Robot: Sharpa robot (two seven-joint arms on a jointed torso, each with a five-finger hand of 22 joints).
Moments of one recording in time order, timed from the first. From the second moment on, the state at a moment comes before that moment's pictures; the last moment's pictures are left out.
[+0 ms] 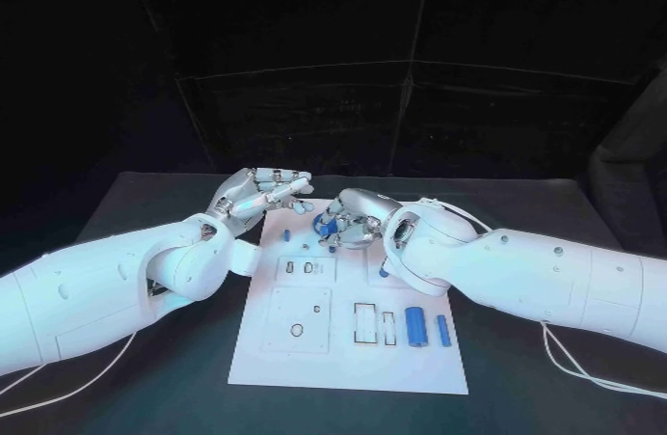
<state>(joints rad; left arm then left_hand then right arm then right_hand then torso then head) 1.15 -0.88 -0.03 1.52 -0.07 -0.19 0.48 1.37 -0.01 0.10 0.08 0.12 0.96 0.21 0.08 0.07 1.11 0.15 0.09 0.07 1.18 0.08 0.45 0.43 0.17 0.92 0.19 0.46 0.19 1.22 -0.52 -0.06 1.46 -1.31 -0.31 -0.21 1.25 0.01 0.37 -0.08 0.08 1.00 0.13 0.15 0.07 1.23 0.04 0.99 0.90 1.46 -0.03 1.40 1.30 0.09 1.42 0.07 1.37 1.12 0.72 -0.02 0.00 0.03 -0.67</state>
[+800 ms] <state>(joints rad) 1.16 -0.89 -0.03 1.50 -0.07 -0.19 0.48 1.37 -0.01 0.10 0.08 0.12 0.96 0.21 0.08 0.07 1.11 0.15 0.09 0.07 1.18 0.08 0.45 0.43 0.17 0.92 0.19 0.46 0.19 1.17 -0.43 -0.08 1.42 -1.42 -0.25 -0.31 1.25 0.01 0.37 -0.08 0.08 0.99 0.14 0.15 0.07 1.23 0.04 0.99 0.91 1.46 -0.03 1.40 1.30 0.09 1.42 0.07 1.37 1.12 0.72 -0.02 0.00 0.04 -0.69</state>
